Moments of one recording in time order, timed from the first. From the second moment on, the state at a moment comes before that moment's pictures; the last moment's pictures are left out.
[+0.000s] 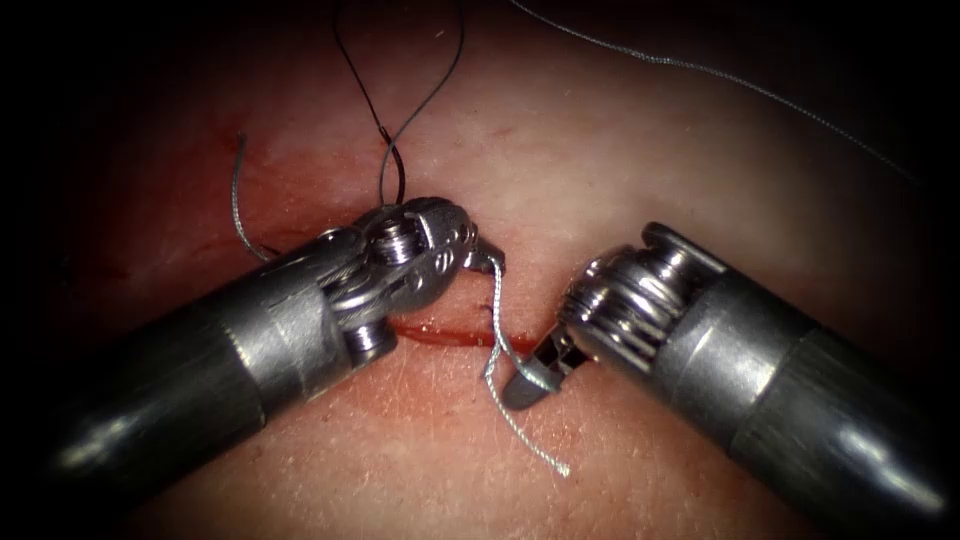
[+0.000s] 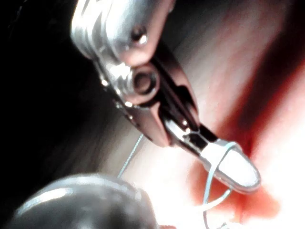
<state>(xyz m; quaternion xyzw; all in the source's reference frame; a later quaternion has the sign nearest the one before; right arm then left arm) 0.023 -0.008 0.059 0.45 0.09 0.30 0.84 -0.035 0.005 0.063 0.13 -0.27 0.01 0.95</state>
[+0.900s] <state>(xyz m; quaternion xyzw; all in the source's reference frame) 0.024 -0.012 0.062 0.42 0.09 0.29 0.85 -0.035 0.005 0.063 0.13 -0.27 0.01 0.95</state>
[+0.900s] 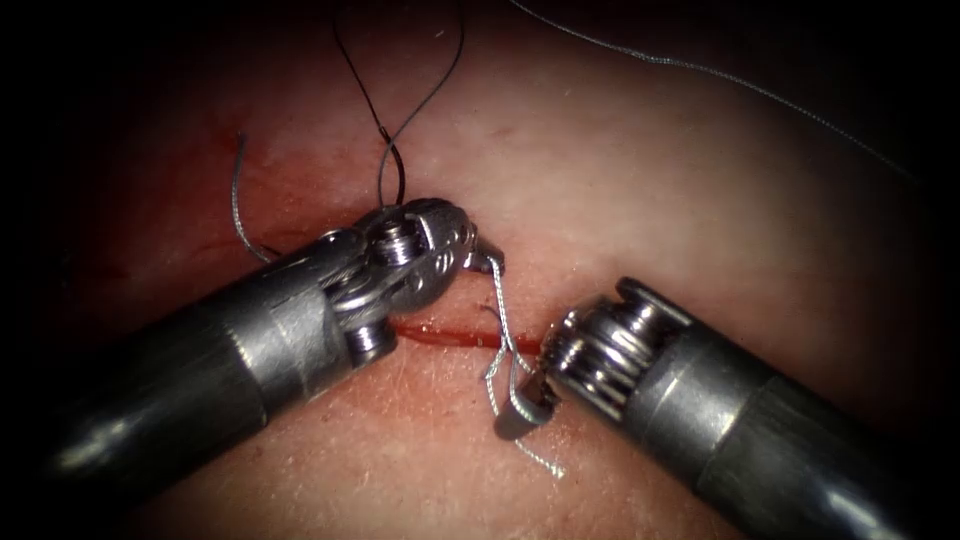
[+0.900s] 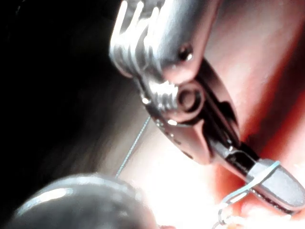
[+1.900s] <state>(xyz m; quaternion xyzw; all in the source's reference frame) 0.023 -0.008 0.060 0.37 0.11 0.31 0.87 -0.032 0.004 0.062 0.13 -0.23 0.03 0.96</state>
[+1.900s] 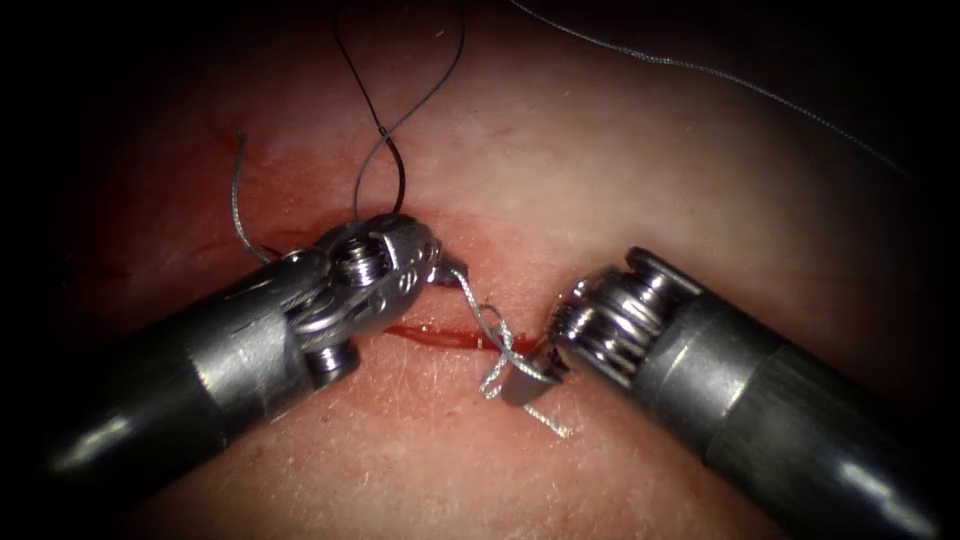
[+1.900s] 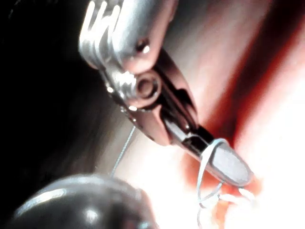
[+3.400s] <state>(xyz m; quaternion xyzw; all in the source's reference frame) 0.017 0.004 0.070 0.24 0.20 0.35 0.88 -0.026 -0.023 0.063 0.39 -0.06 0.12 0.91</state>
